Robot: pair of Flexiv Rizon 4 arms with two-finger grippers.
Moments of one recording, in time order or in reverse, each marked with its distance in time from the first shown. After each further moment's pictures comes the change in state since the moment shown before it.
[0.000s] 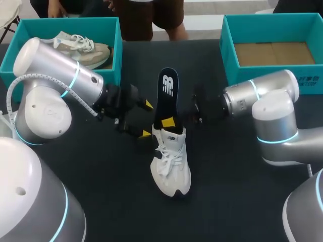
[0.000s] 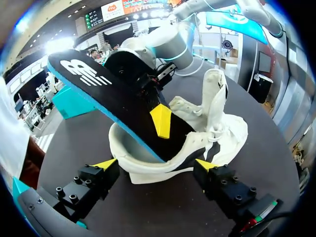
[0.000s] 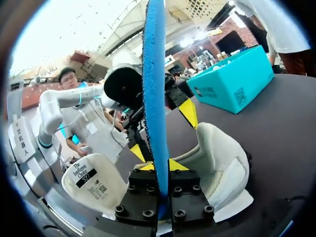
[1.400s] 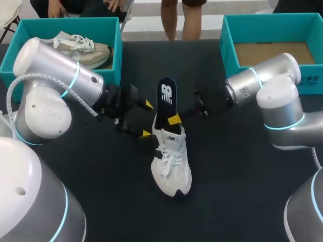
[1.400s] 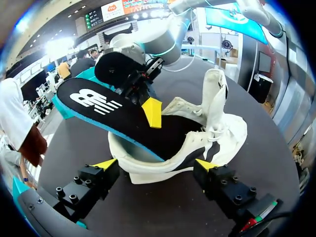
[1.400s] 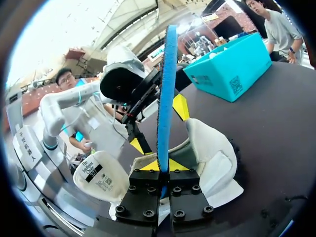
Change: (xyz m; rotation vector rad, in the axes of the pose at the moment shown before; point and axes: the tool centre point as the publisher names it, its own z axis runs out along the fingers) left arm 0.000 0.000 0.000 0.000 0.000 0.000; right arm -0.007 0.002 -0.021 0.116 0.019 0.054
